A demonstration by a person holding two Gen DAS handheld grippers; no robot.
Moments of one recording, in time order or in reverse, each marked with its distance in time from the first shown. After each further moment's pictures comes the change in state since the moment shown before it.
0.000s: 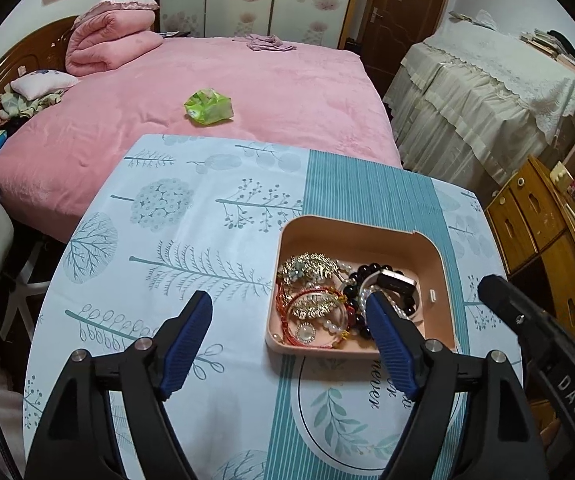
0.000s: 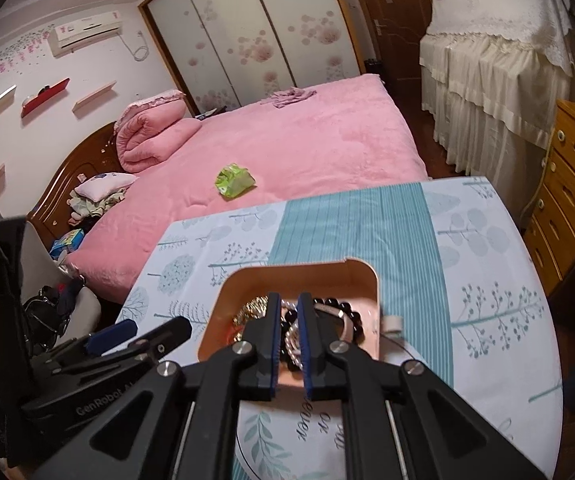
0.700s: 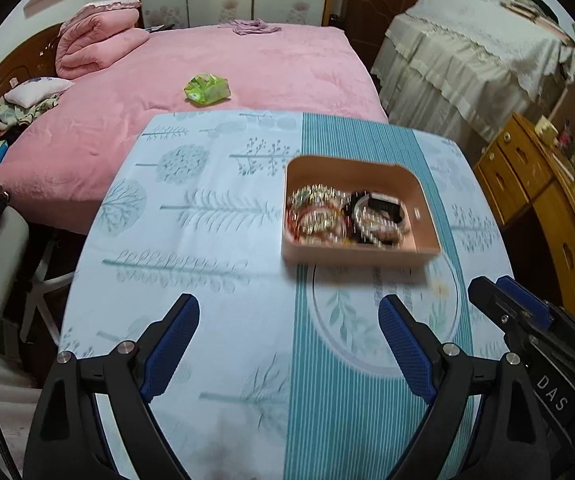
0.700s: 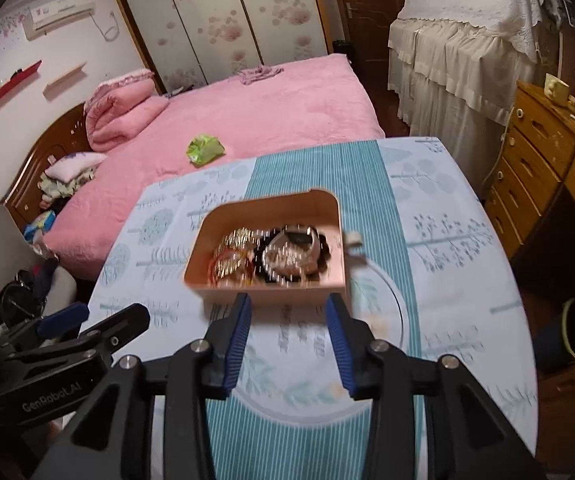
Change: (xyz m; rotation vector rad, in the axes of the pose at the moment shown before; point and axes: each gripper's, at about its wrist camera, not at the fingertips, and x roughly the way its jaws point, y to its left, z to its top) left arm -0.069 0.011 -0.056 0.099 0.088 0.015; right arm -0.055 0.020 -0.057 0.006 0.107 -0.141
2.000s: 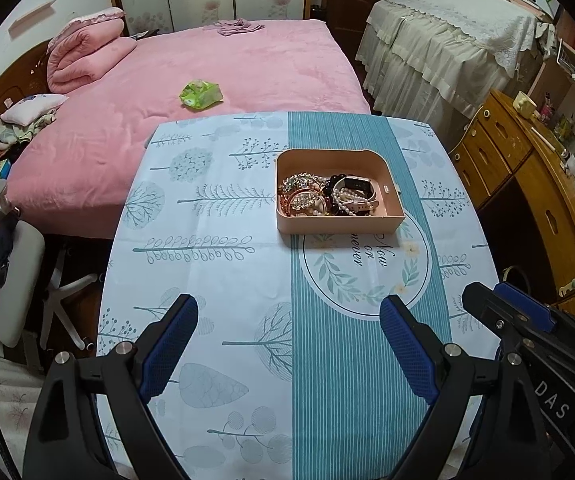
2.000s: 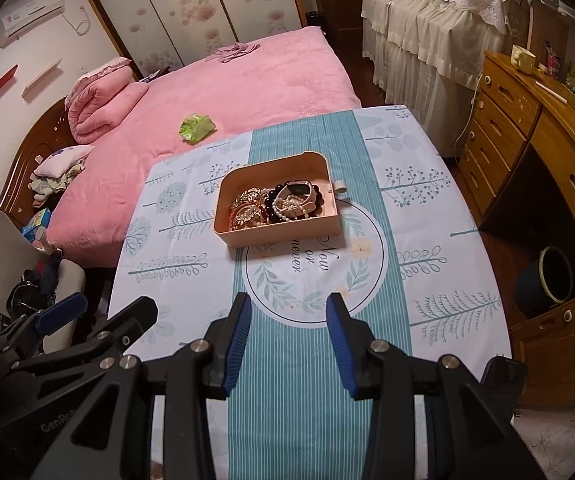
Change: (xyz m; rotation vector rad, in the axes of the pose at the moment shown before) left arm -0.082 -0.009 -0.014 0.074 0.036 0.002; right arm -0.081 0.022 -0.016 0.098 0.099 -0.042
